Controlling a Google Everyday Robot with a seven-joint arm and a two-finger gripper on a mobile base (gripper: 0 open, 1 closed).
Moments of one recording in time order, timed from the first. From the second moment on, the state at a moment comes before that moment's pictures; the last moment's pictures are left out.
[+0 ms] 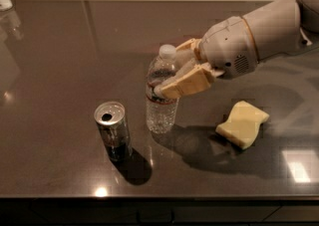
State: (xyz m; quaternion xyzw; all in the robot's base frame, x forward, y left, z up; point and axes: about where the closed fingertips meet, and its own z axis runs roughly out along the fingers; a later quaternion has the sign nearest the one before) arm 0.440 -0.015 0.971 -0.62 0.60 0.34 0.37
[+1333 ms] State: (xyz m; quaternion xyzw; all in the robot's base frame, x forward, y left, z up) arm 0.416 0.008 0.948 -0.63 0.58 0.36 0.36
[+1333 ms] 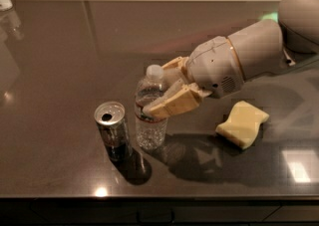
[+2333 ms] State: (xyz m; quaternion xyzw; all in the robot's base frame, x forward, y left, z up) arm 0.415 0.012 0.946 -0.63 0.58 0.36 0.36
